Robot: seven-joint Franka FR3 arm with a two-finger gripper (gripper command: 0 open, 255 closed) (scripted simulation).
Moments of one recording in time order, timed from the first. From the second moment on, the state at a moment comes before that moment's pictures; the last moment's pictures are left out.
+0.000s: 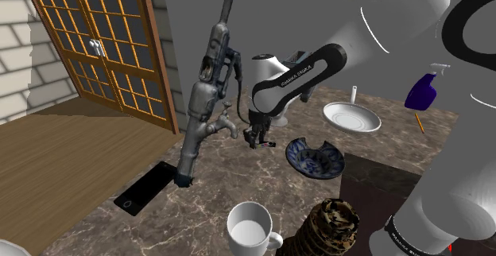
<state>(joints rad) 0.02 0.10 0.17 -2.26 -0.02 2.36 0.08</state>
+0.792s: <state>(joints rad) 0.02 0.06 0.17 -2.24 -0.01 2.30 0.07</state>
